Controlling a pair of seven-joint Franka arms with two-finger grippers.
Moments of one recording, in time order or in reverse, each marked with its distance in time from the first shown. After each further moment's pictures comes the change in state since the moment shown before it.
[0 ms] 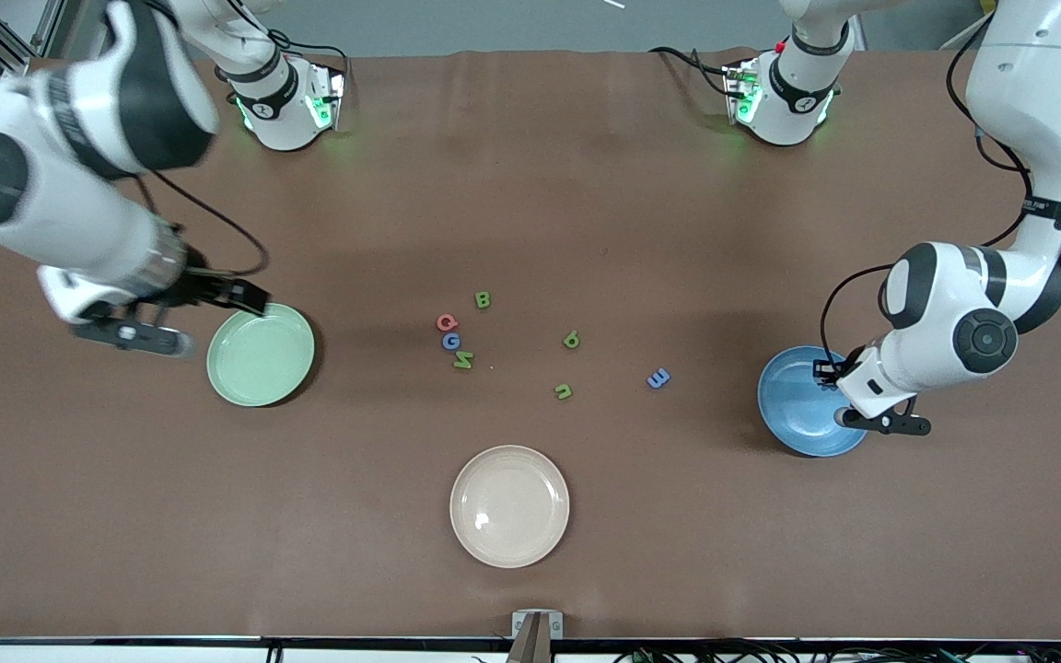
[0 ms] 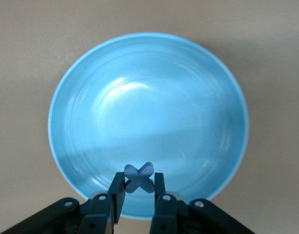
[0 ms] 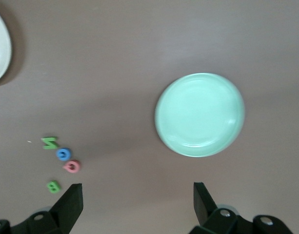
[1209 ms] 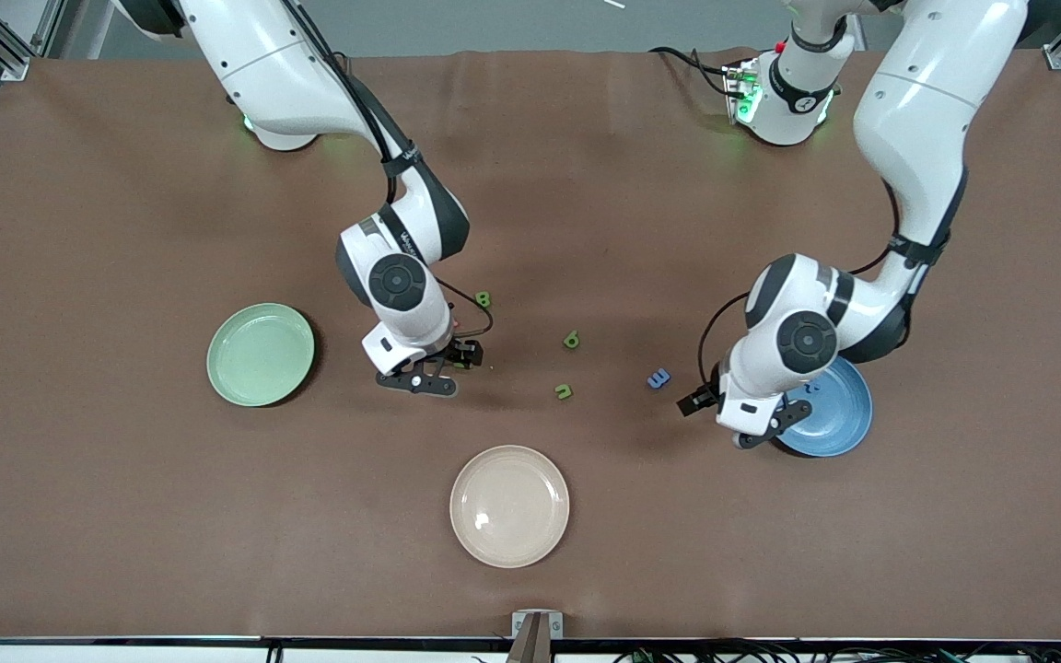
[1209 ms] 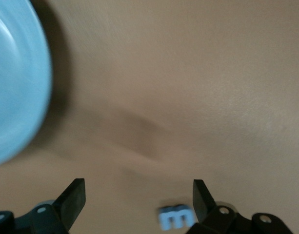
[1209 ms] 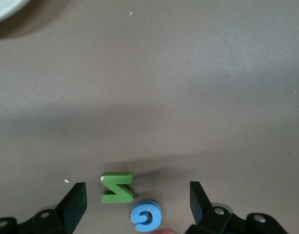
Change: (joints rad) left arm -0.316 0.139 -0.020 0.135 0.001 0.108 -0.969; right arm 0.319 0.460 -0.008 -0.003 -0.032 0.545 0.261
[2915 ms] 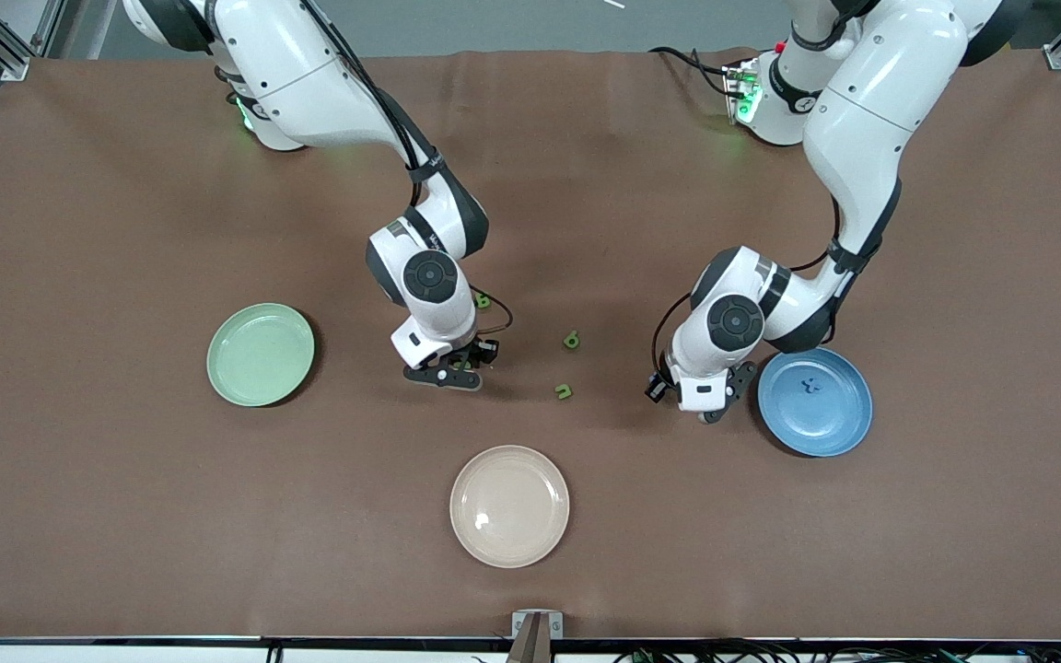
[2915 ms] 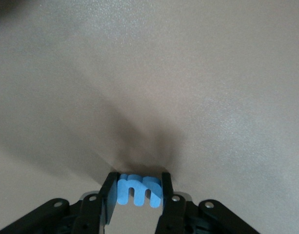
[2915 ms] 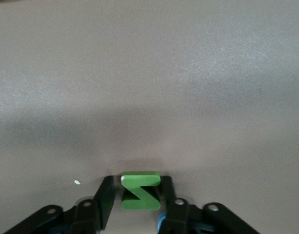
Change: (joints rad) left arm -0.089 0.029 0.008 -0.060 0.009 0.086 -0.370; right arm 0.045 0.063 -0.002 0.005 -0.004 0.086 0.047
